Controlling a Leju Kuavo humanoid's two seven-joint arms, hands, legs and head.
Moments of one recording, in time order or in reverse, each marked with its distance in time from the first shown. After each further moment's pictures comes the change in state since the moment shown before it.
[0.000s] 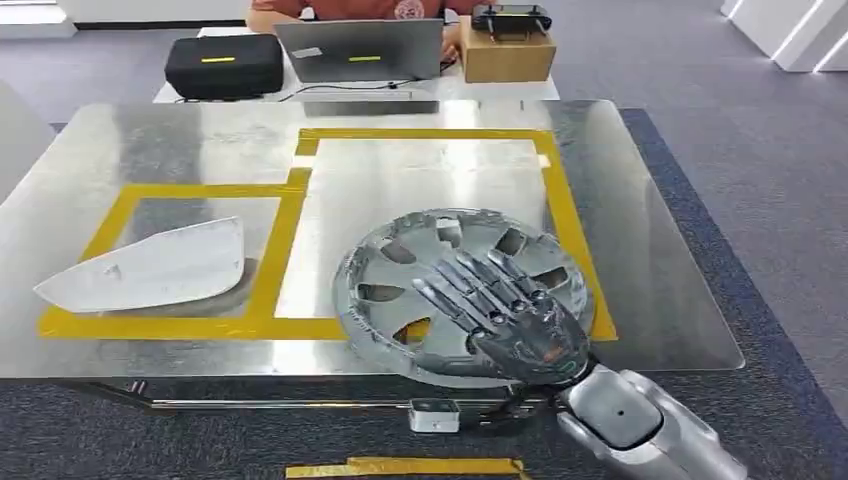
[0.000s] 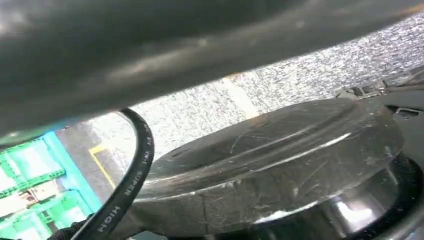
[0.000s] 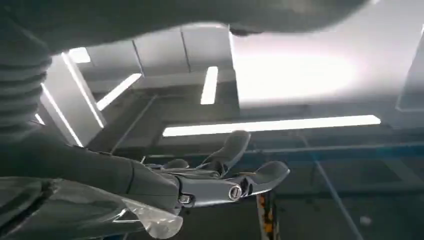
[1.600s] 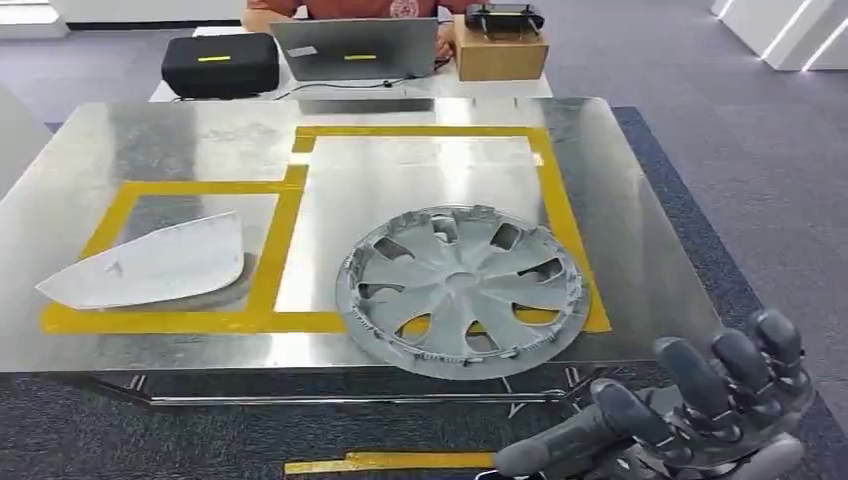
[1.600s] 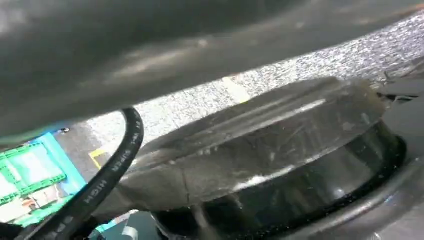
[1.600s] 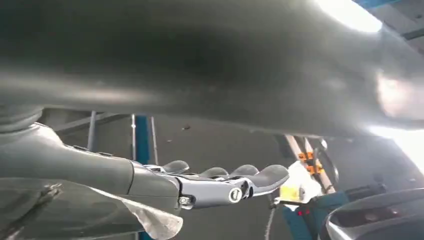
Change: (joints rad) left arm 0.001 -0.021 0.003 0.000 -0.010 0.001 -0.008; right arm 0.183 0.282 -0.319 -0.518 -0.285 -0.002 -0.626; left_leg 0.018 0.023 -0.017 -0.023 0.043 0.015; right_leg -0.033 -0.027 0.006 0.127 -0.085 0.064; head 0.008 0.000
